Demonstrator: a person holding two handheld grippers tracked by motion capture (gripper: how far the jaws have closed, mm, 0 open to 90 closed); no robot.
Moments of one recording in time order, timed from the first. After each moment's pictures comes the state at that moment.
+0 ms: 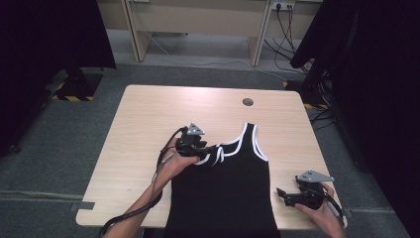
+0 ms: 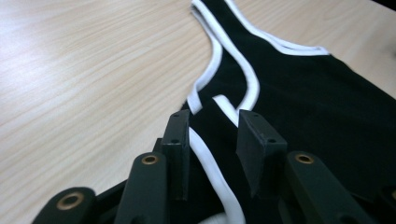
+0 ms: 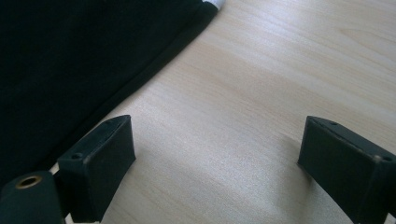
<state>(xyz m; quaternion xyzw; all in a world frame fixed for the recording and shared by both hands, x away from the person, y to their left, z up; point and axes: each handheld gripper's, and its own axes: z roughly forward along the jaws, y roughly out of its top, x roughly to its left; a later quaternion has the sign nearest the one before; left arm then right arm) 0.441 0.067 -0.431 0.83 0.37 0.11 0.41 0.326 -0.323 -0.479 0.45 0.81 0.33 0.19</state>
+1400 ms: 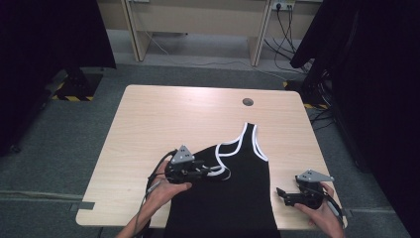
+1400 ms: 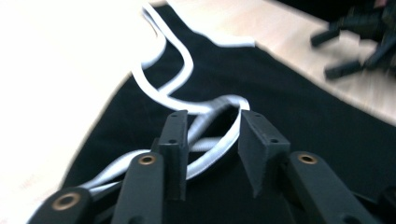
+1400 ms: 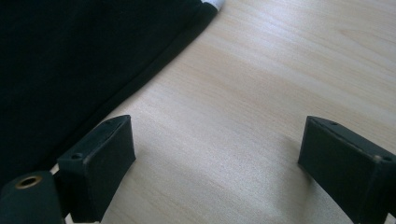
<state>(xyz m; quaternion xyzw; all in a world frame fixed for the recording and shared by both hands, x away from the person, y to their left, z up) 0.360 0.096 -0.429 0.80 0.33 0.10 0.49 0.327 -0.322 -0.479 0.45 0.81 0.33 0.19</state>
